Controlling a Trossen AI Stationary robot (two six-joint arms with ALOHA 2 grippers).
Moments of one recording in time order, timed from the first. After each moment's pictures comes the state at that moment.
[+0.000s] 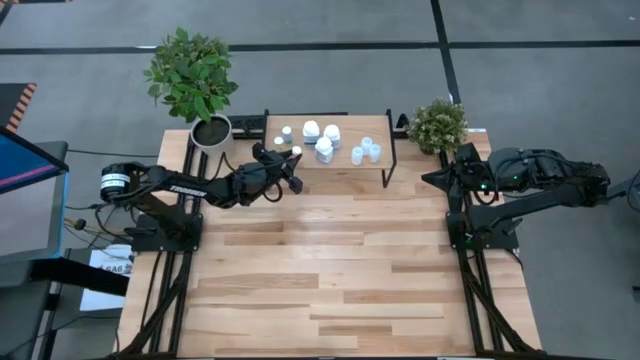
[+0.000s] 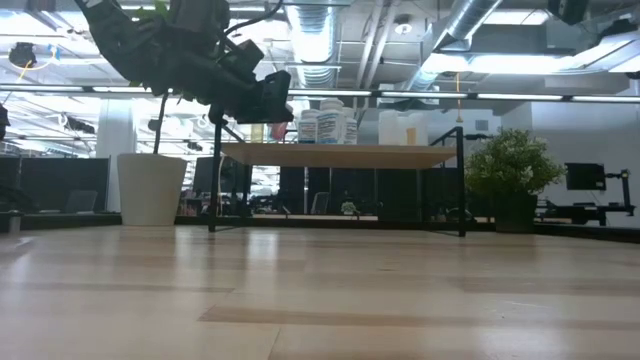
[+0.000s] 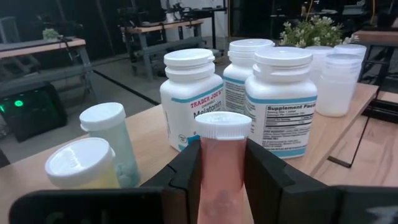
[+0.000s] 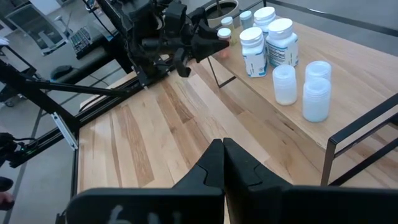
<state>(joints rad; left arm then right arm) 0.24 1.47 0.59 0.74 -0.59 -0.04 0.12 0.63 1.07 -0.87 0.34 0.58</state>
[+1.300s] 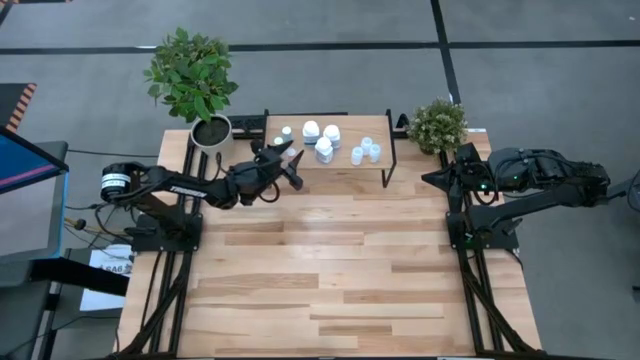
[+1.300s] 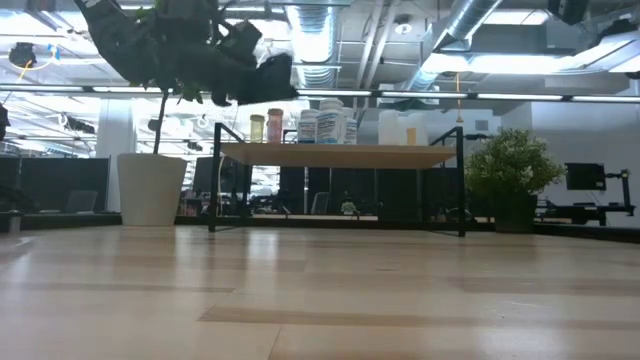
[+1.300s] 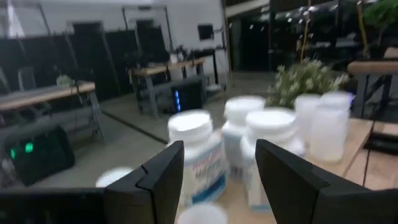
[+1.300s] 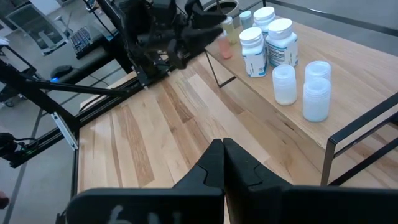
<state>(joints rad) 0.21 1.47 0.59 0.94 -0.61 0.13 0.12 0.63 1.07 -0.87 0.34 0.58</state>
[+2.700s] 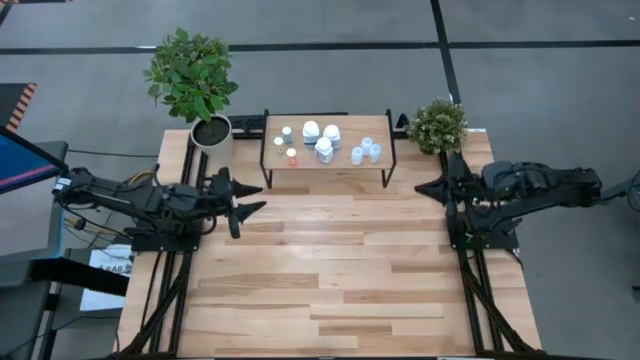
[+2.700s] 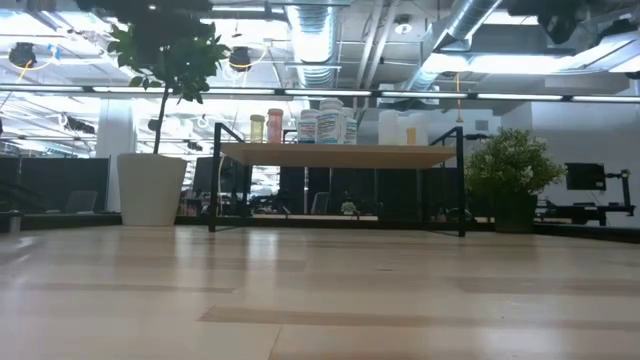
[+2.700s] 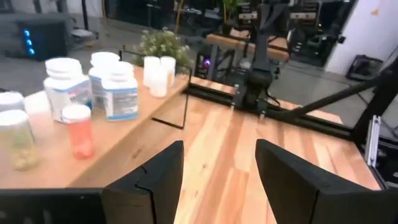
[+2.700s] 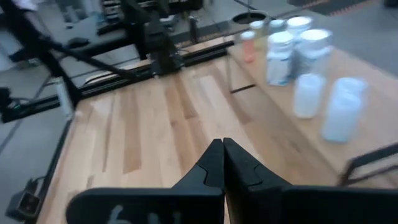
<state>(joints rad) -0.20 0.66 0.55 -0.05 -0.47 -0.27 0.16 0.51 0.82 -0.66 0.32 0.33</state>
